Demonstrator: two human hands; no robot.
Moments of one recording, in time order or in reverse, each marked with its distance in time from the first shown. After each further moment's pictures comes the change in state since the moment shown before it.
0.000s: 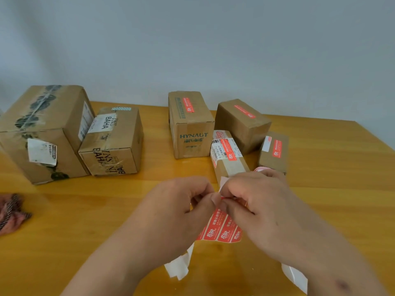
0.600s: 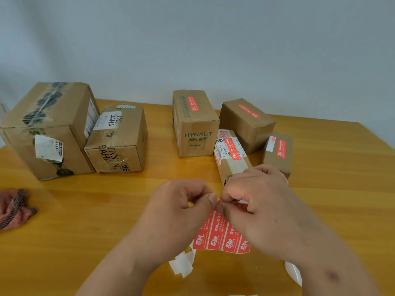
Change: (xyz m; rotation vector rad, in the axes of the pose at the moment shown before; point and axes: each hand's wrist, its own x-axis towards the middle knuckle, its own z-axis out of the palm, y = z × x) left_hand -0.003 -0.012 0.008 -0.328 0.031 -0.125; right_hand 0.005 -0.001 0.007 -0.043 -0.025 -0.060
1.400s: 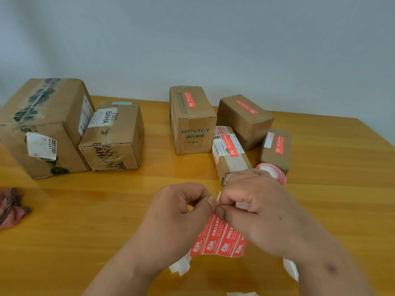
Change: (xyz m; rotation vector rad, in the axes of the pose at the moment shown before) left_hand -0.002 -0.006 0.010 -0.053 0.006 -0.041; right_hand -0.001 0.014 0.011 0.194 0.055 -0.074
